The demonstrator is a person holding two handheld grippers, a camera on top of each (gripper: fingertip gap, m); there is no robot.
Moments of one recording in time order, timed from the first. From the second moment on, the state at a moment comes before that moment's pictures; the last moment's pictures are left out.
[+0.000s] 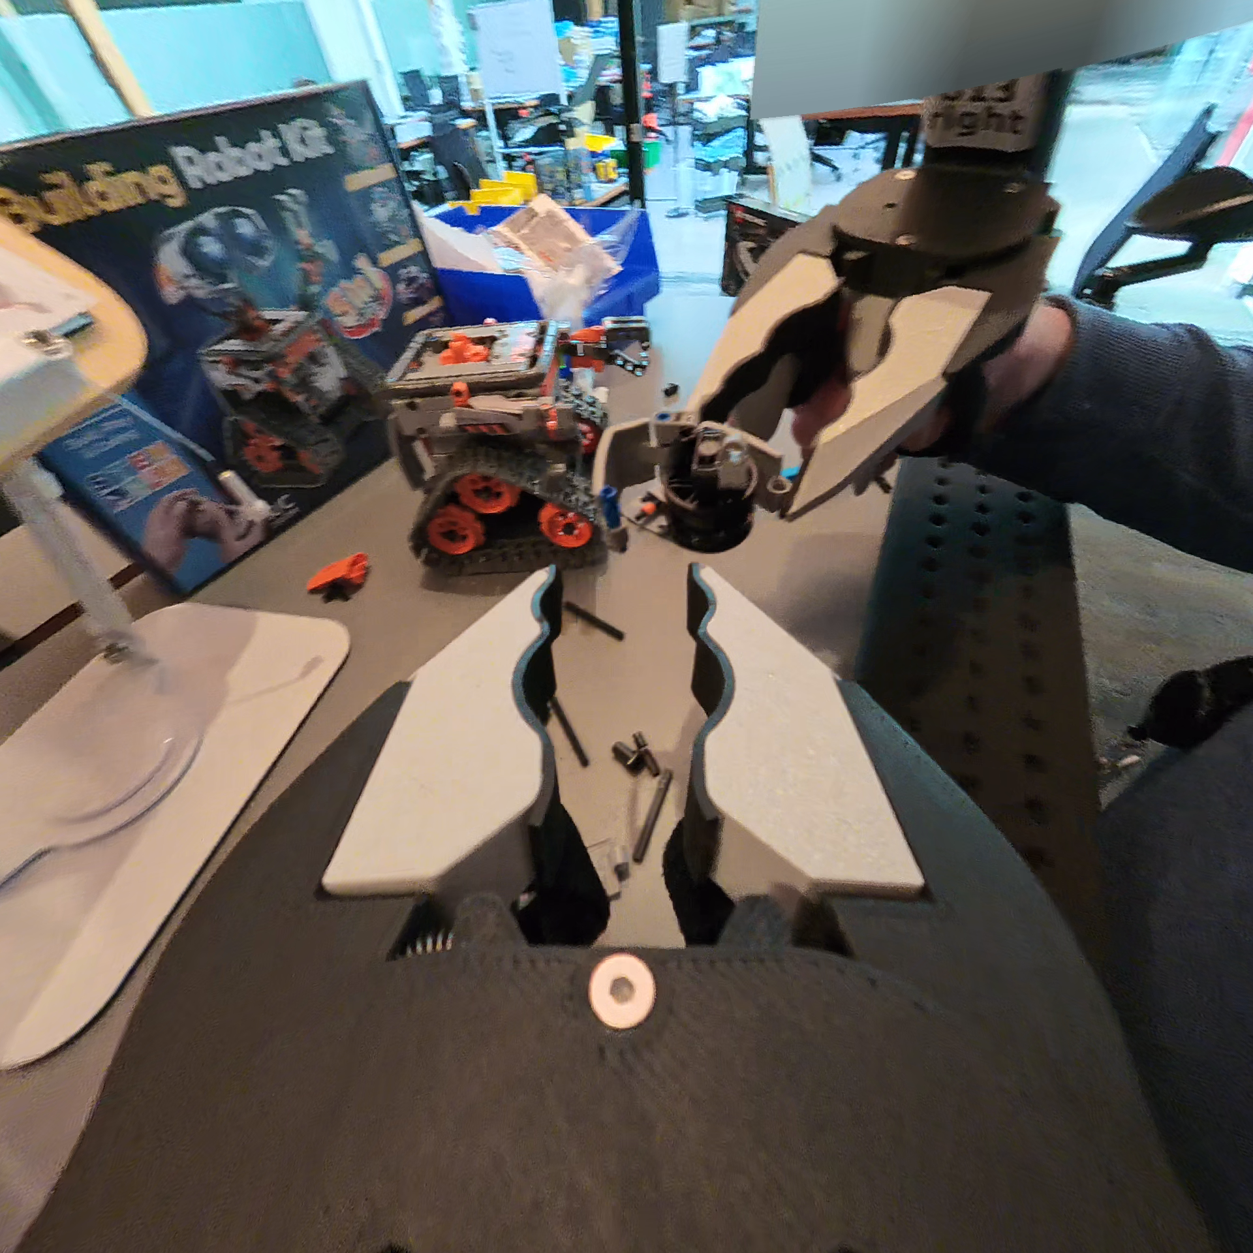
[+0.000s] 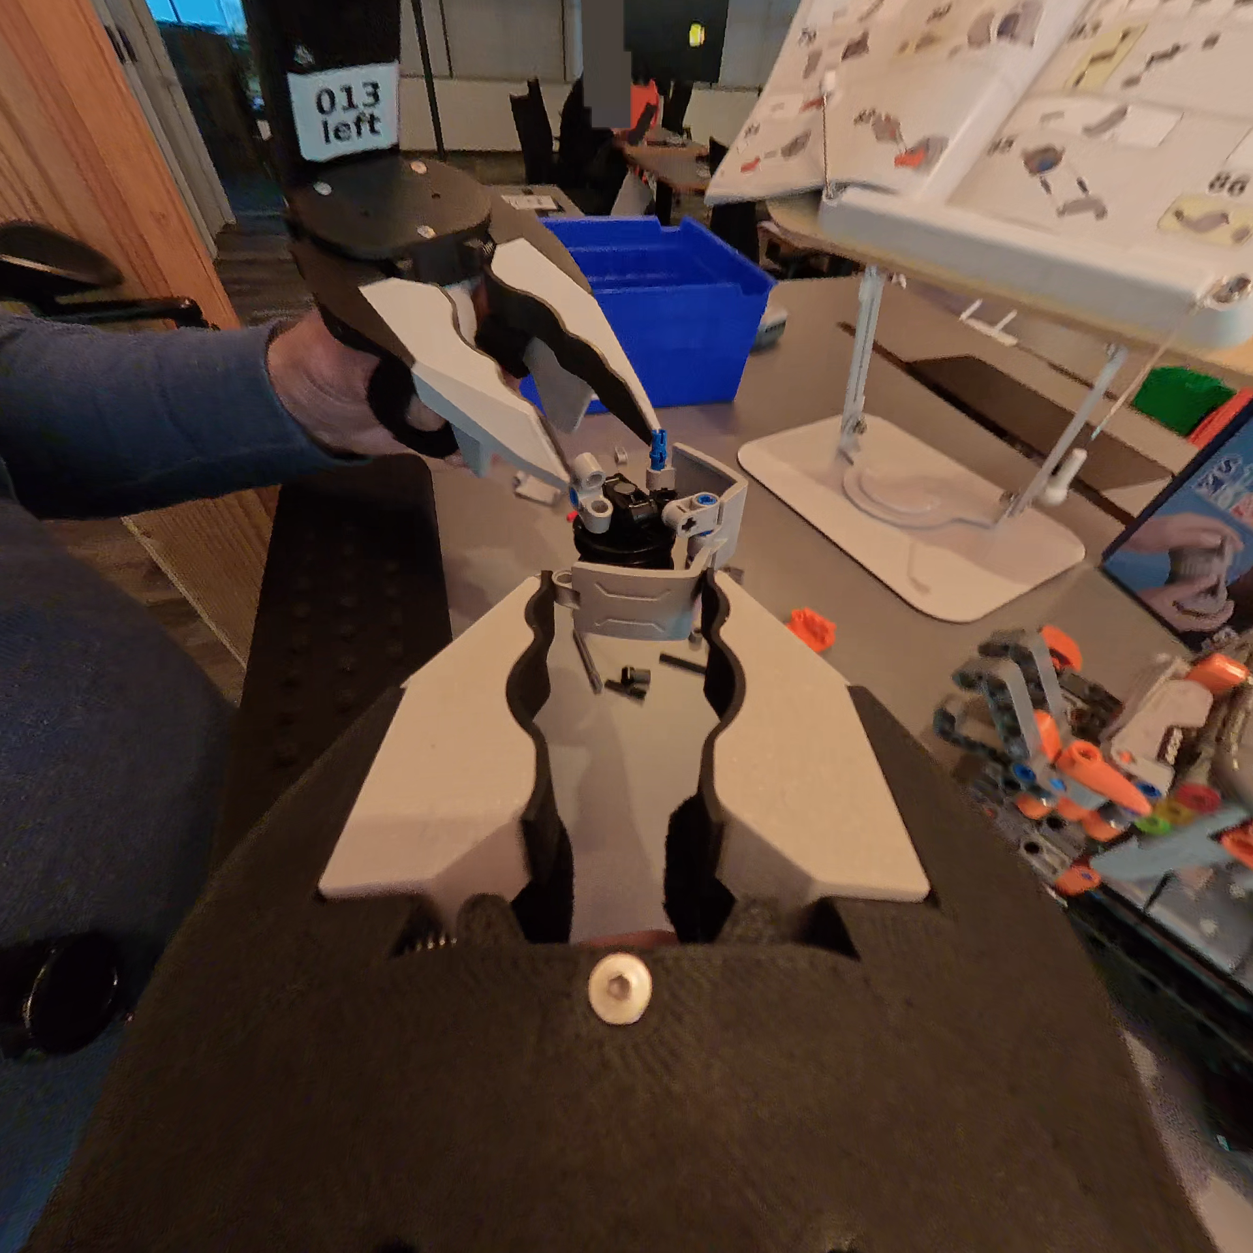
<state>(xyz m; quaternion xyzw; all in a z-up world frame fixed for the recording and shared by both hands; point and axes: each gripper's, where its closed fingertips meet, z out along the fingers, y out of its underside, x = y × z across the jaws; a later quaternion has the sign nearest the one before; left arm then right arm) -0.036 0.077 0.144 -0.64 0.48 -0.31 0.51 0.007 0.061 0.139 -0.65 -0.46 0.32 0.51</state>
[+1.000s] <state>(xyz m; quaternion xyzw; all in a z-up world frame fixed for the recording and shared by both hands) -0.095 0.092 0.202 -0.59 0.38 -0.39 0.59 -0.077 0.070 0.196 -0.55 -0.38 0.52 0.53</state>
